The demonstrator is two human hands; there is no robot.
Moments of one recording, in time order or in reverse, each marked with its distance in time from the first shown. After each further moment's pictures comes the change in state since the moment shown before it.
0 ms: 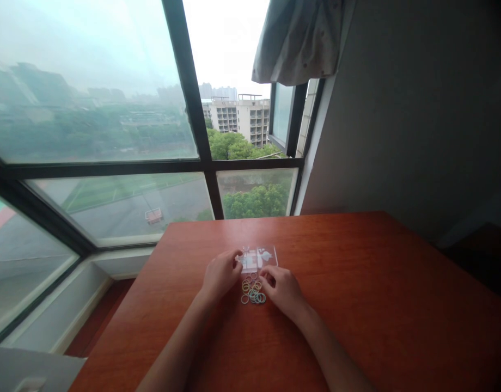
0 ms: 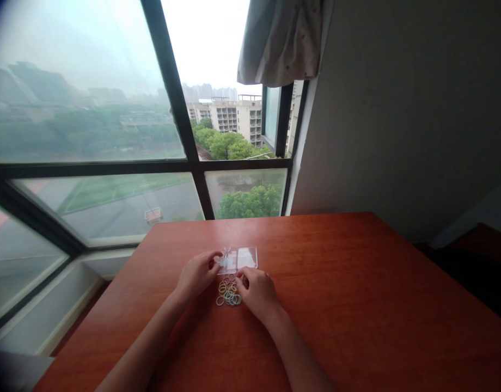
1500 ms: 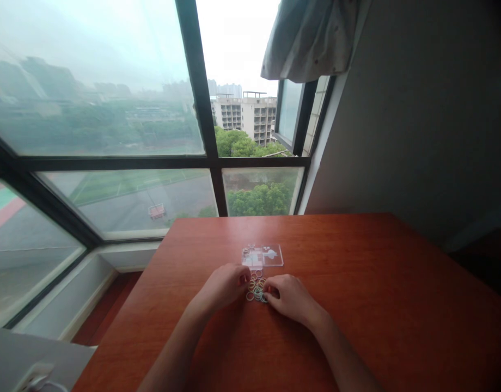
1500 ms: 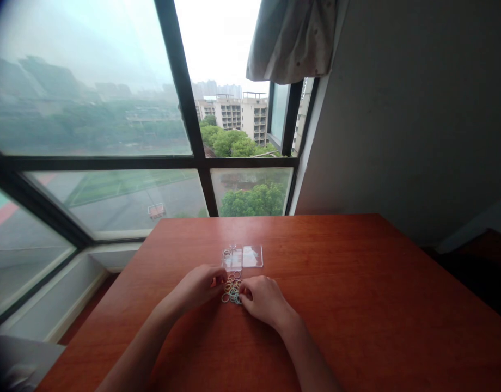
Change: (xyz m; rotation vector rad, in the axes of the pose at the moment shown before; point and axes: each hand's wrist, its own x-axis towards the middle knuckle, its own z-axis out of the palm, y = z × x) left_hand -0.028 0.004 -0.022 -0.103 -0.288 0.195; right_hand -0.009 -0.007 -0.016 -0.107 -0.280 -0.072
